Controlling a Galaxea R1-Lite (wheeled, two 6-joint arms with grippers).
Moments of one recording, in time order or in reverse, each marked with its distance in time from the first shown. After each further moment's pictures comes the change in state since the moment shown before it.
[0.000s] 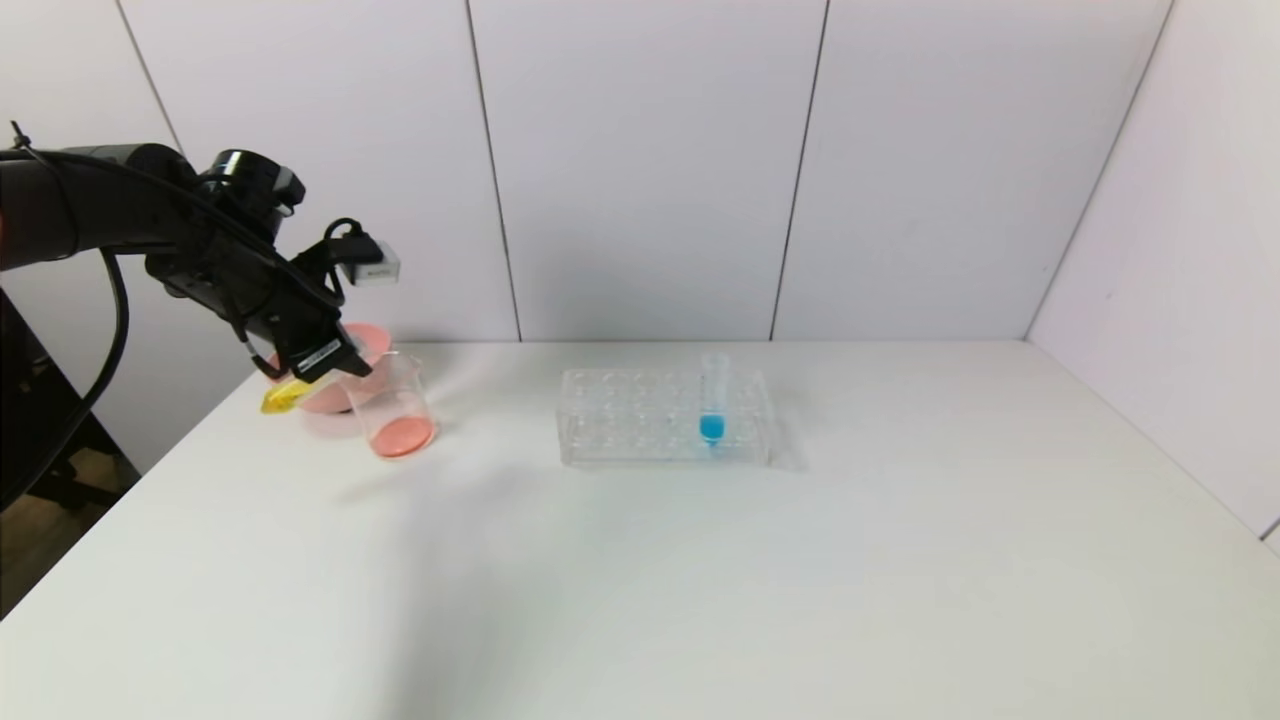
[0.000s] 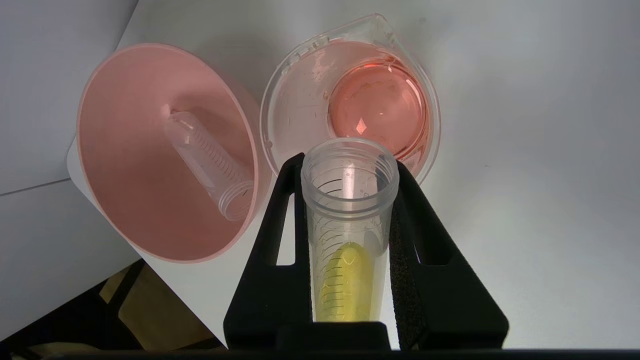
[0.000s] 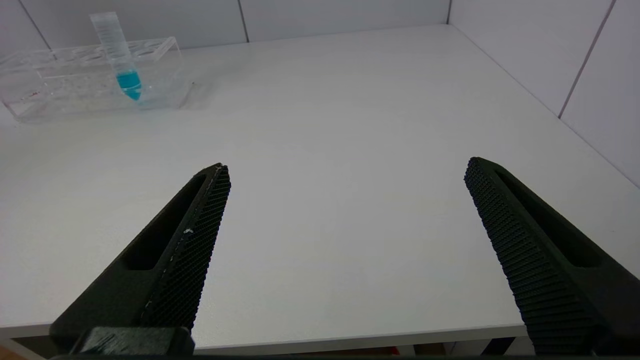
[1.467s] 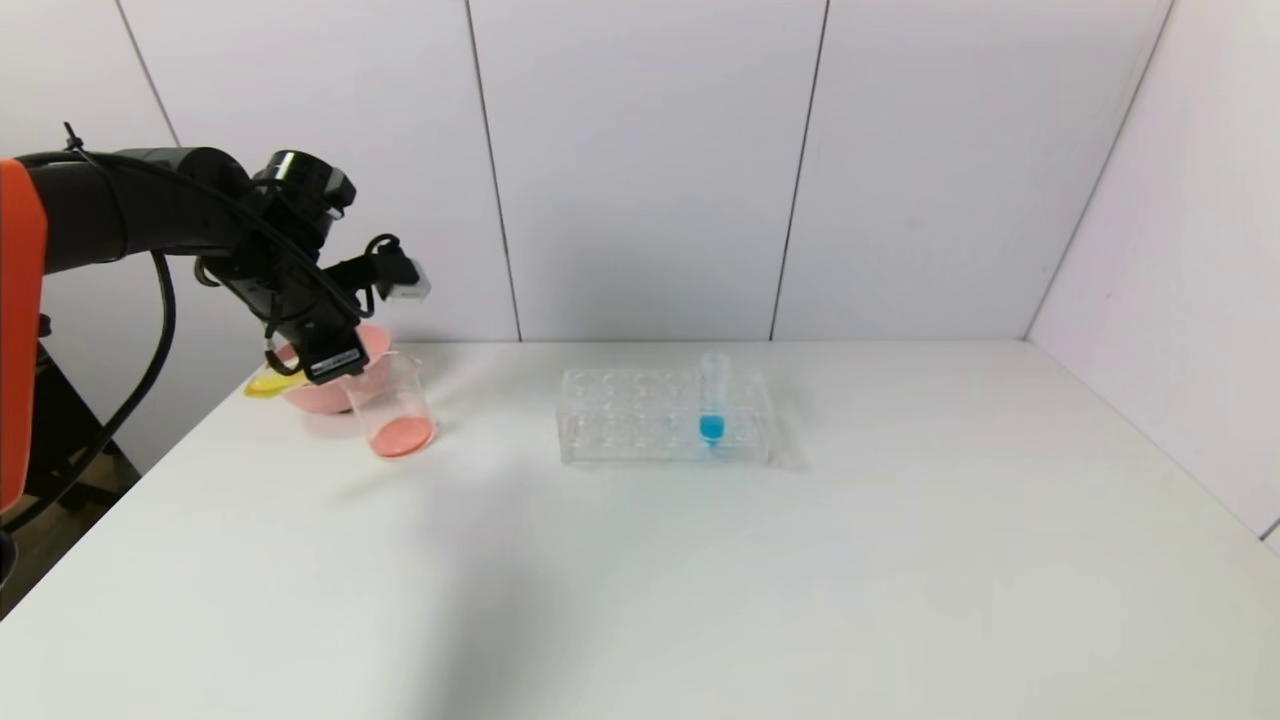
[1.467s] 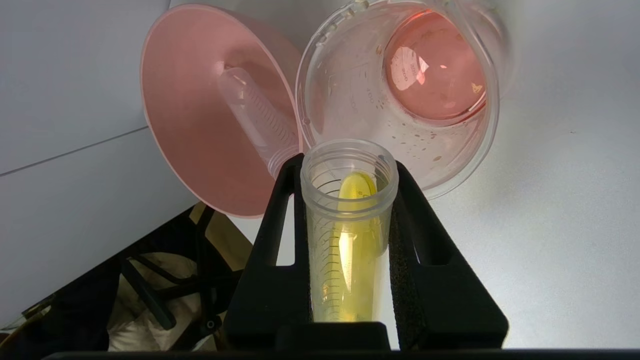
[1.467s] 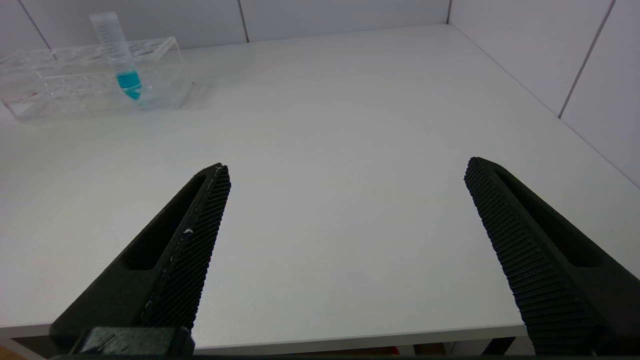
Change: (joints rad) left arm -0.092 0.008 0.000 -0.024 0.331 0.048; right arm 0.000 0.000 0.000 0.000 0.000 0.000
